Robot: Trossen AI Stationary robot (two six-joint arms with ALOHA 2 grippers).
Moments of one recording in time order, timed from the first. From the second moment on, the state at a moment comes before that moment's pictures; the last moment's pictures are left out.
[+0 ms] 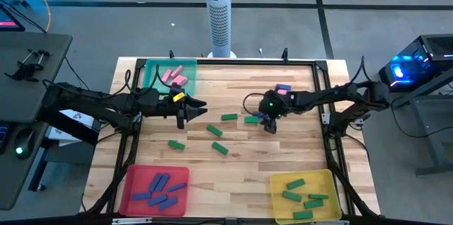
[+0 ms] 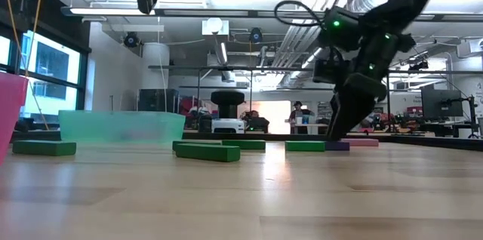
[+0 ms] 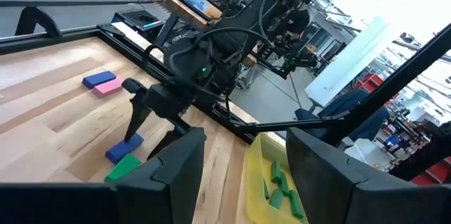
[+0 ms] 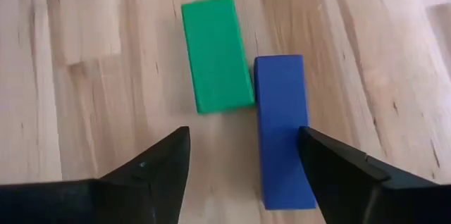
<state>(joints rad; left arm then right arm) -0.08 0.97 0.67 0.20 -0.18 -0.62 -0.23 1.52 0.63 -0.21 -0.08 0.00</state>
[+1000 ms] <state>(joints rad) -0.08 0.97 0.67 0.20 -0.18 -0.64 -0.26 1.40 0.57 -0.04 -0.04 -0.08</state>
